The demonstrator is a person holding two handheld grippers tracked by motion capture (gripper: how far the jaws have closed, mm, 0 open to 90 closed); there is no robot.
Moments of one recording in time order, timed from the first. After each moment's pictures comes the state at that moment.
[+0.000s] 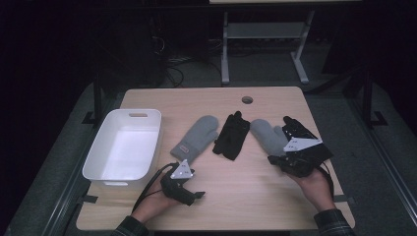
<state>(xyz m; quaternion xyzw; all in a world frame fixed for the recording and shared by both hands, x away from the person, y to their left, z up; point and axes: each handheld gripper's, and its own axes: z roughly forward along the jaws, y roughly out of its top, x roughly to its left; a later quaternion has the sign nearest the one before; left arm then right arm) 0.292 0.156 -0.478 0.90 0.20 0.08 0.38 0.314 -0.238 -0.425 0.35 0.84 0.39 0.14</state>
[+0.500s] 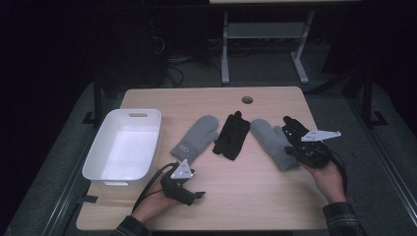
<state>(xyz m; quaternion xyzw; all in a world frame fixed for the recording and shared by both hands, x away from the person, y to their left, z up) 0.291 0.156 -0.477 0.90 0.20 0.08 0.38 0.333 -0.284 -0.428 0.41 0.81 0.38 0.16</state>
